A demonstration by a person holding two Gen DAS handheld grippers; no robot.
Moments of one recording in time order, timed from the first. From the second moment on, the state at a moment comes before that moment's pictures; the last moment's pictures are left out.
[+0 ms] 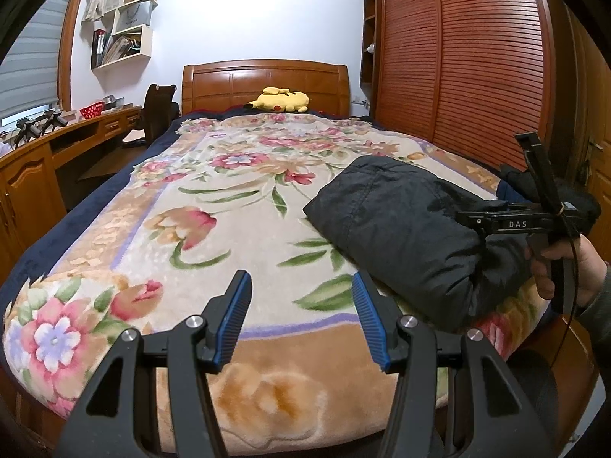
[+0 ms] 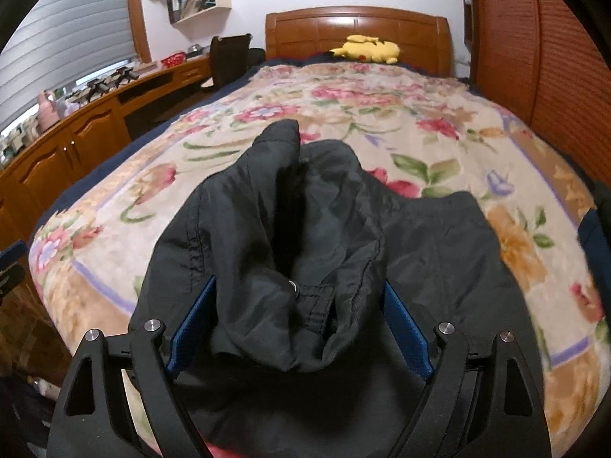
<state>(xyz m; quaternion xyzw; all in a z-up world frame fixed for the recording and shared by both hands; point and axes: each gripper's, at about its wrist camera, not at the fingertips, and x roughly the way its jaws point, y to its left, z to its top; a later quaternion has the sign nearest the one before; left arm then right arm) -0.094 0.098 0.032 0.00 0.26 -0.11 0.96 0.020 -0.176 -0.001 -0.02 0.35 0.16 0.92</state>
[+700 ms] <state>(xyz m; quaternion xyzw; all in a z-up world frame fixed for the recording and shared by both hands) -0.081 0.070 0.016 0.00 0.28 -0.13 0.95 -0.017 -0.153 0.043 -0.11 0.27 0.22 0.93</state>
